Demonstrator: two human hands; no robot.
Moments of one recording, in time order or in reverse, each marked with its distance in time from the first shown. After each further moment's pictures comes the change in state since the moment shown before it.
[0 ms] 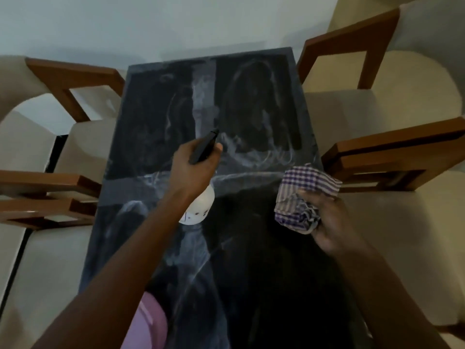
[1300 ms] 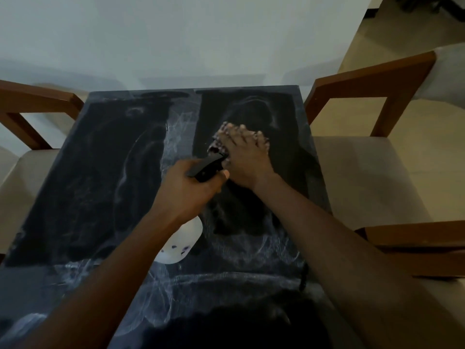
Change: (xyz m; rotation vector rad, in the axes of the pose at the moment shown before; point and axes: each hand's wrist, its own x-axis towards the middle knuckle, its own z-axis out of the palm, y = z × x) left_hand 0.192 -0.029 0.084 0.073 -0.122 0.007; right_hand 0.350 -0.074 0.188 -1.890 -0.229 -0.895
